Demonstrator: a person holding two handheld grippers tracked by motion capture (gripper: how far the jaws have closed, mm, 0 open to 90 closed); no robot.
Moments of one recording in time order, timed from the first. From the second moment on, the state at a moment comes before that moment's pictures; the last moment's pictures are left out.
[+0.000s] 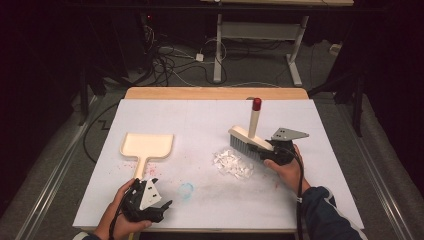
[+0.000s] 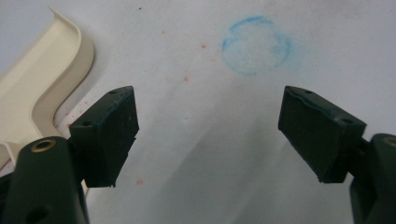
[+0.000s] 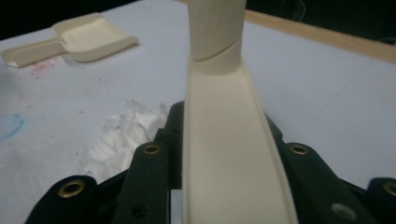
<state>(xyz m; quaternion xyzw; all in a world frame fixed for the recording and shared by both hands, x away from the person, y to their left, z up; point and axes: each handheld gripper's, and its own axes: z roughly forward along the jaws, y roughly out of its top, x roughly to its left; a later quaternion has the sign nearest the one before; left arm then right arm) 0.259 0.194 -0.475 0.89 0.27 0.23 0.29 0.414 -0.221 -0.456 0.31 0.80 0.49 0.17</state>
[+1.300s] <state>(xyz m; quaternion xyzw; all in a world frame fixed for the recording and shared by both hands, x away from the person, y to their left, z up) 0.259 0.192 -0.473 0.89 0.26 0.24 0.29 0.313 -0.259 -0.451 0.45 0.74 0.44 0.24</state>
